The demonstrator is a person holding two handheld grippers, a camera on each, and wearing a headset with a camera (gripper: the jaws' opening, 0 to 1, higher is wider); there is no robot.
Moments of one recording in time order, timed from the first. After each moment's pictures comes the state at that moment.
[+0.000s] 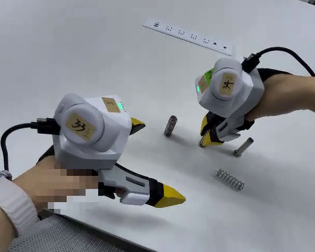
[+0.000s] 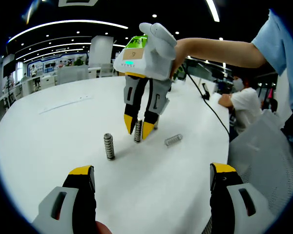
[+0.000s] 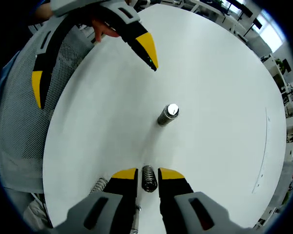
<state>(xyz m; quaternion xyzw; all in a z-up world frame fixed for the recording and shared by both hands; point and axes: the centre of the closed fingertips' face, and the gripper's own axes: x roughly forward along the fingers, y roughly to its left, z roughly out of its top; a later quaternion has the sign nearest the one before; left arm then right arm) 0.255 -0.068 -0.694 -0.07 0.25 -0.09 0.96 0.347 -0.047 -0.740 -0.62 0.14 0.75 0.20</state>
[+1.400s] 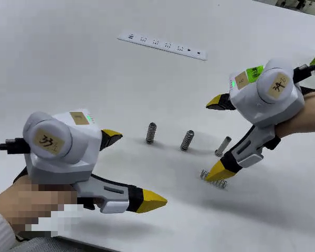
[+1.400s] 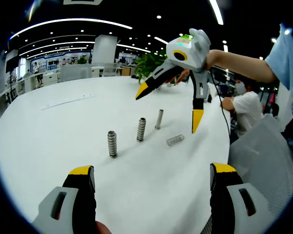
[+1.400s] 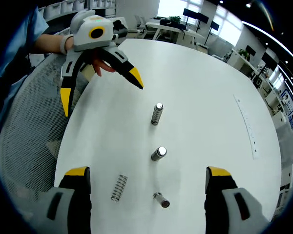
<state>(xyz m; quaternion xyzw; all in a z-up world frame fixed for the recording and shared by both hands) 0.252 -0.063 -0.693 -0.08 0.25 -0.08 0.96 0.367 -0.083 -0.696 -0.48 0.15 0.79 0.36</state>
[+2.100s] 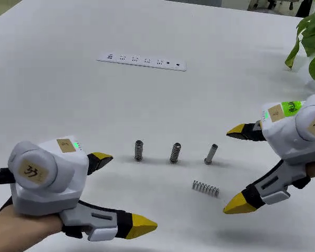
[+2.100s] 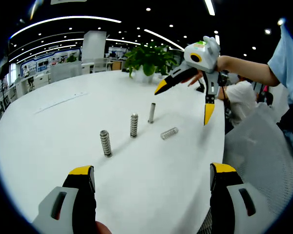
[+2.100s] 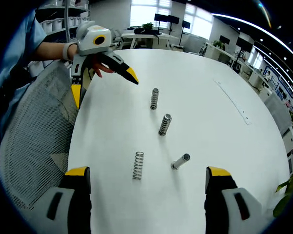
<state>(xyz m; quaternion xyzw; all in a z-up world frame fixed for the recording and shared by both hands) 0.250 -0.072 -0.694 -0.05 0.28 -0.12 0.95 0.380 -0.152 -0.695 -0.40 0.20 0.77 0.45</state>
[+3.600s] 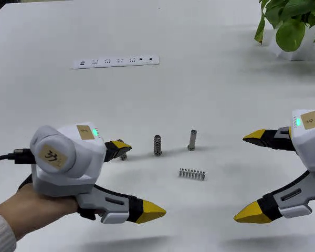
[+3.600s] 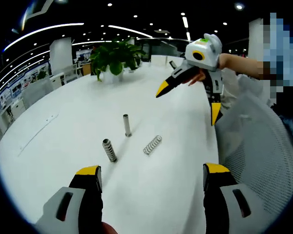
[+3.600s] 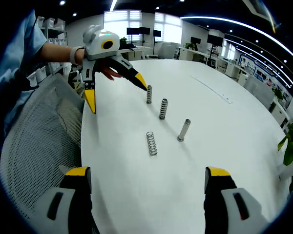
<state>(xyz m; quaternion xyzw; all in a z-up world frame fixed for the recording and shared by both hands) 0.300 -0.112 -0.685 0.05 0.31 -0.23 0.92 0.377 -0.217 -0.695 -0.32 0.21 0.74 0.55</state>
